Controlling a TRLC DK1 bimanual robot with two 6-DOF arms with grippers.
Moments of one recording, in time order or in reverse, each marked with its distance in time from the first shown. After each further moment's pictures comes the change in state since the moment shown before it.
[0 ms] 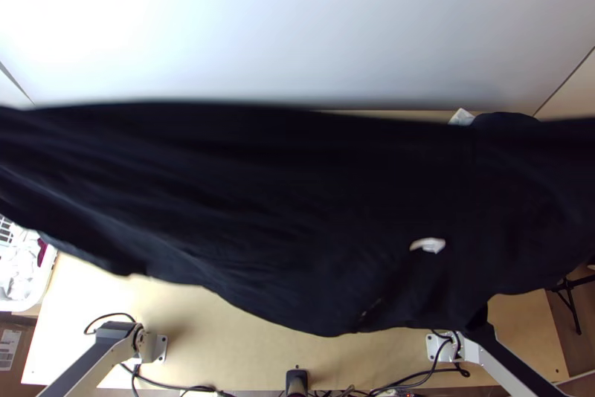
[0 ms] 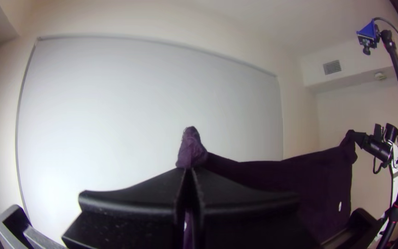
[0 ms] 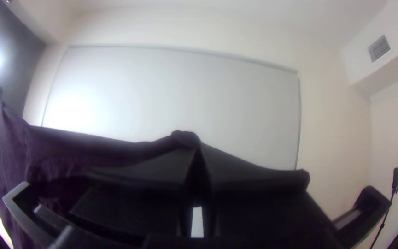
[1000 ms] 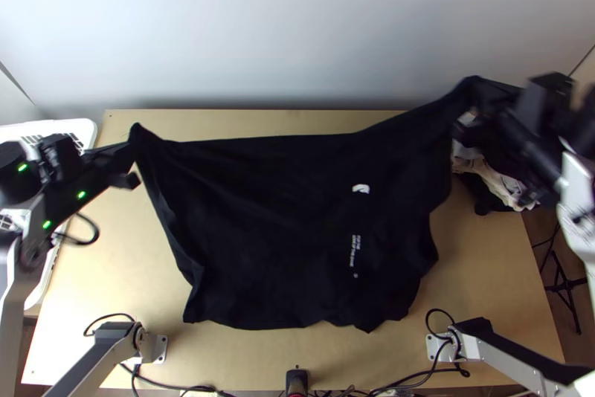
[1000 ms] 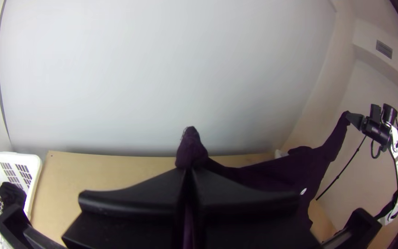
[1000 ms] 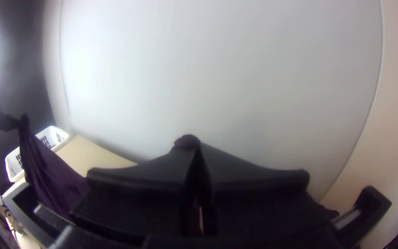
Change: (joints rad) left arm 0.064 -0.026 -0.980 0.312 0.117 -0.037; right arm 0.031 0.204 -0.641 0.220 -0.153 0.172
